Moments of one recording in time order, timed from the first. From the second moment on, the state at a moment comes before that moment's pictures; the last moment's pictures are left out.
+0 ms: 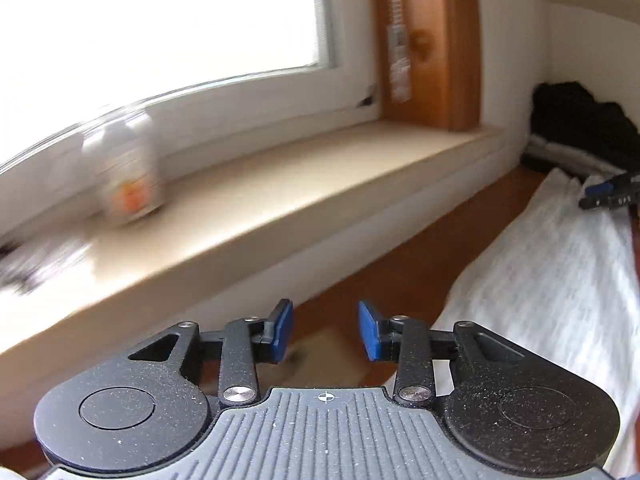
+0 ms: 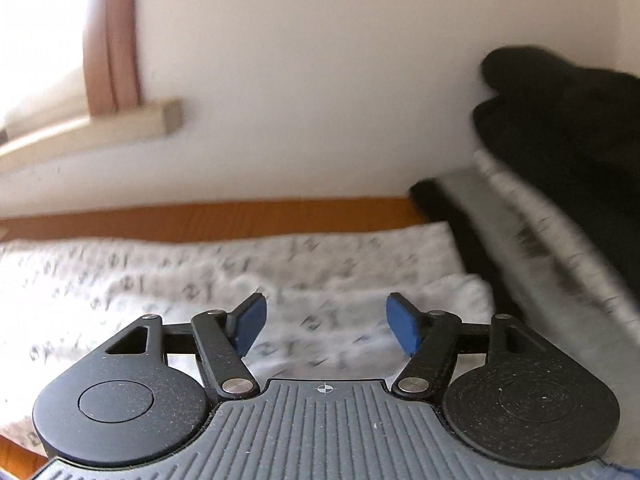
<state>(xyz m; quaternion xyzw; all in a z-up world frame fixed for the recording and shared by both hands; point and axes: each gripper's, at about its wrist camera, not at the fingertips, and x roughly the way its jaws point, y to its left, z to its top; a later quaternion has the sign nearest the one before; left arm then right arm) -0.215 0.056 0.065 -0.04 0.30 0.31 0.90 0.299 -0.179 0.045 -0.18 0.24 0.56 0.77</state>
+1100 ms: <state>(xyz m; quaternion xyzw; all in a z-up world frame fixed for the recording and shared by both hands) -0.458 0.046 0.041 -0.10 0.30 0.54 0.78 0.297 -0.171 0.037 -0.18 0.26 0.57 0.76</state>
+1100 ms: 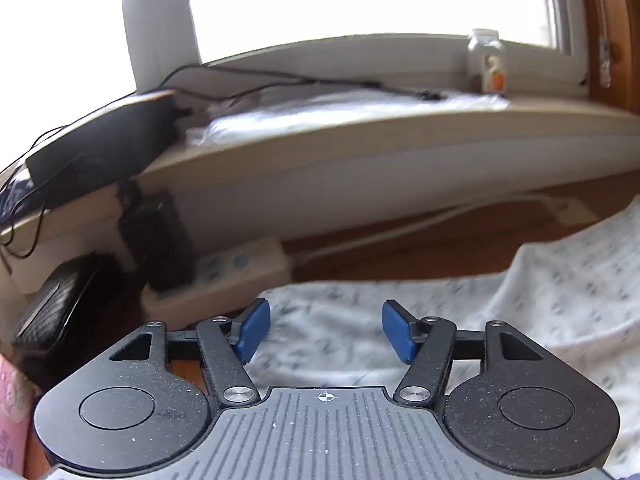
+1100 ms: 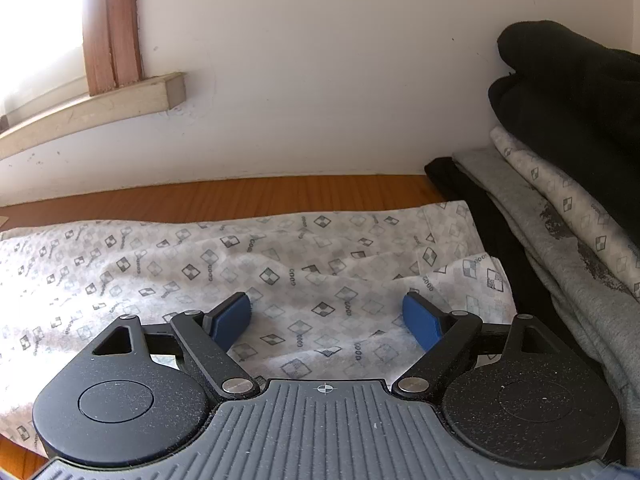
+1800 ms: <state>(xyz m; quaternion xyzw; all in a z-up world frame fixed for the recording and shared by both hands) -0.444 0.023 0.067 -0.07 0.24 0.57 0.78 0.315 -0.185 0.048 -0.13 0.27 0.57 0.77</state>
